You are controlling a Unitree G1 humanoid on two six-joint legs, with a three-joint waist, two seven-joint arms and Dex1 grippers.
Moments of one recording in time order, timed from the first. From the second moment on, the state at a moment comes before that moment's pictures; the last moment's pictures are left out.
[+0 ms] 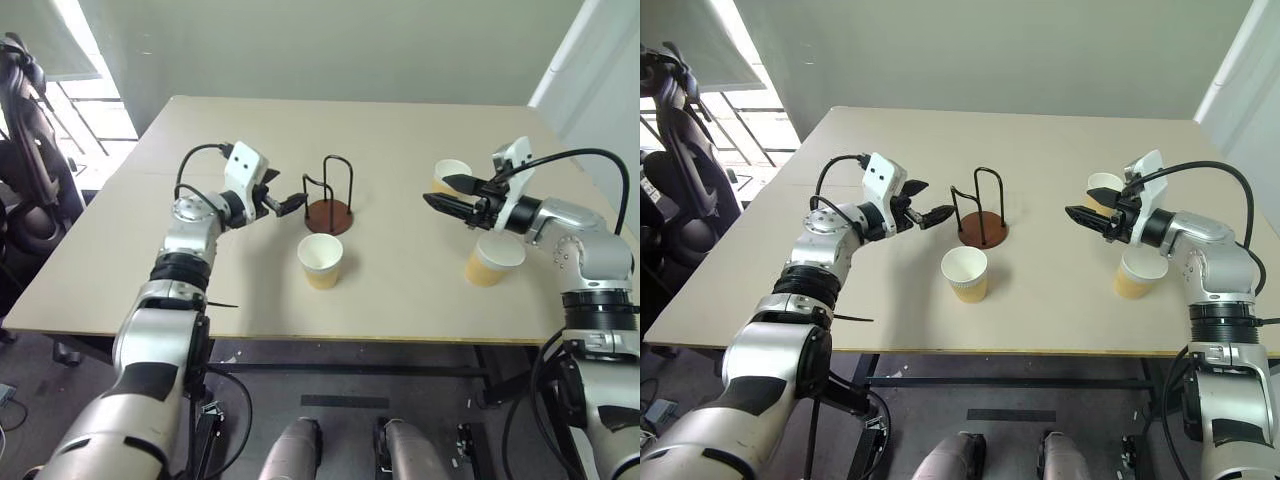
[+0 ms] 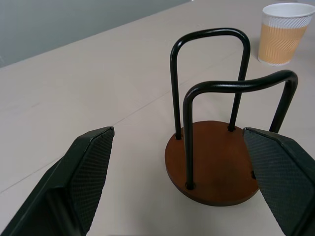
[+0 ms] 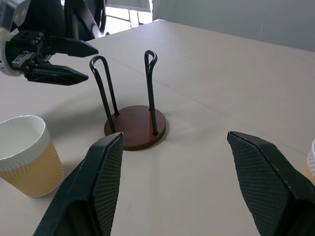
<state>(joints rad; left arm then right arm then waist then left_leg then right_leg) -1.08 0.44 0.03 1.07 -0.10 -0.06 -0.82 -0.78 -0.61 -0.10 0.30 0.37 0.51 0.93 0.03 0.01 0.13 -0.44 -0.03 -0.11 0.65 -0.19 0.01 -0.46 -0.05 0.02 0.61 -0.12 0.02</state>
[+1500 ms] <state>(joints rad) -1.19 0.30 0.08 1.25 -0.05 -0.14 -0.75 -0.76 -0.60 -0.10 0.26 0.40 0.53 0.89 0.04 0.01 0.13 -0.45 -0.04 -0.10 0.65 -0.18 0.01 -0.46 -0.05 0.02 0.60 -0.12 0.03</state>
